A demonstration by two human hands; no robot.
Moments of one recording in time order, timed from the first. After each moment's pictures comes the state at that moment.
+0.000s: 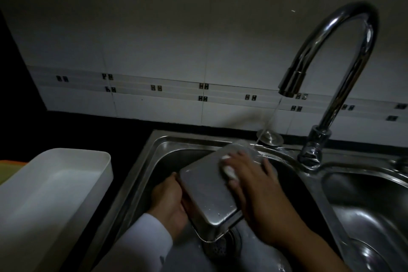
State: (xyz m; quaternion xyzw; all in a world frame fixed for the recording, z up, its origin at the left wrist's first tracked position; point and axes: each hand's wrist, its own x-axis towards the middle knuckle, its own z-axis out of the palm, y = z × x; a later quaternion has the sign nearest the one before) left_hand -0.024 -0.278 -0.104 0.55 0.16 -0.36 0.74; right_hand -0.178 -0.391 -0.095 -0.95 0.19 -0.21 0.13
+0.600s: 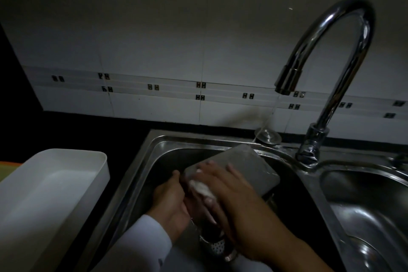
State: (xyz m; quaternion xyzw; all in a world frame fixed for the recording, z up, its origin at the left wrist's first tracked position) left_hand -0.030 -0.278 -0.108 0.53 0.17 -0.38 0.74; right_hand -0.167 -0.364 -0.092 -0.97 0.08 -0.18 0.16
